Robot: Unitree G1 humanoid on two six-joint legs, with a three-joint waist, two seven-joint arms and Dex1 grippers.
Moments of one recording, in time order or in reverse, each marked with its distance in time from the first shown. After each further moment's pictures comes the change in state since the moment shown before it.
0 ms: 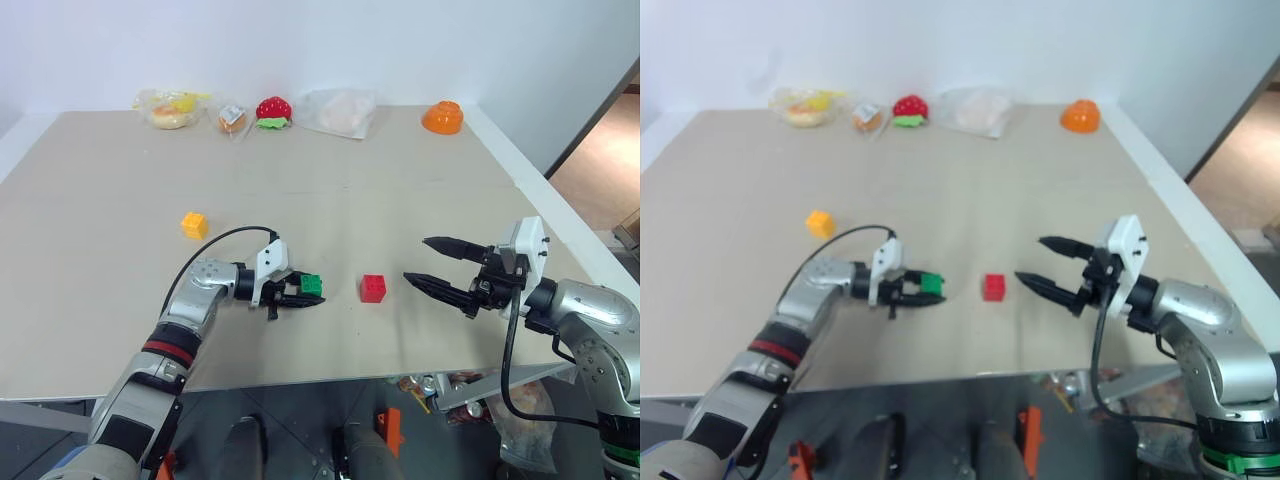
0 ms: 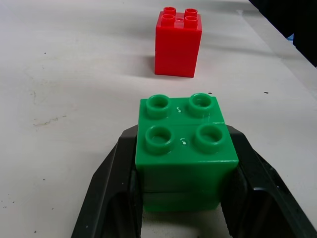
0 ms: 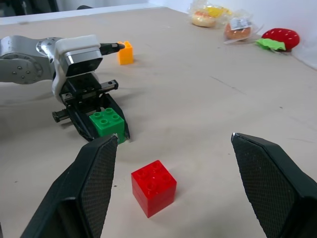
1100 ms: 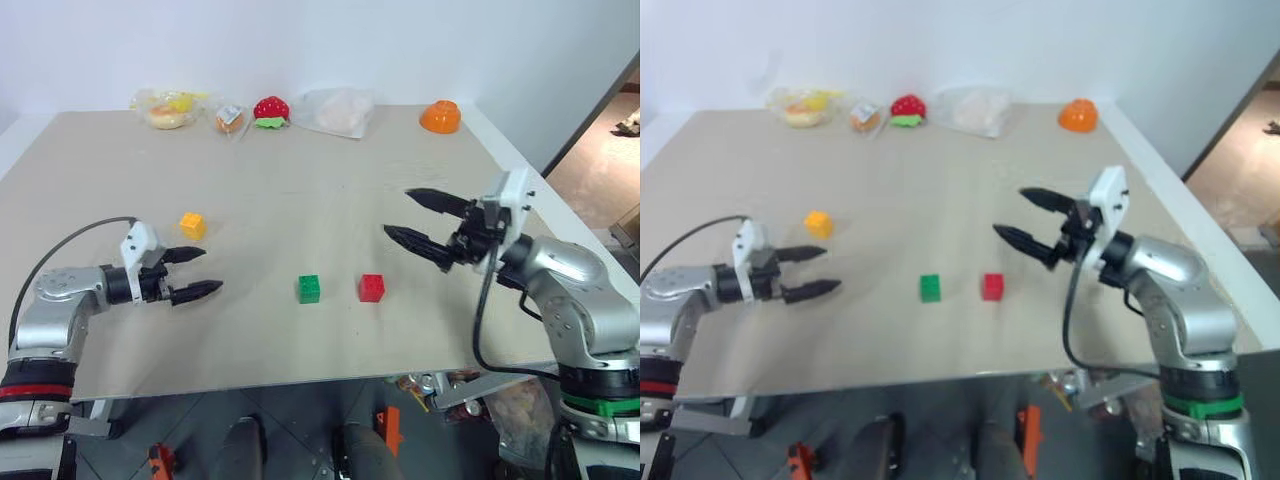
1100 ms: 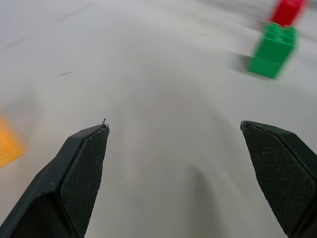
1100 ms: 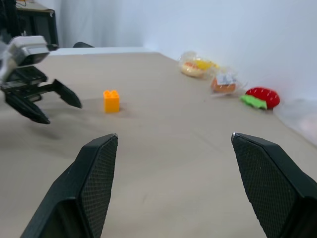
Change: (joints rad) left arm 0.347 0.403 0.421 -0.322 -0.222 0.290 0.125; right arm -0.301 0.140 0.133 0.130 -0.108 -0.083 -0.079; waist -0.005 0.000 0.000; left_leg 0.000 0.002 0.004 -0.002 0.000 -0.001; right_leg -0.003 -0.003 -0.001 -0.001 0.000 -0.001
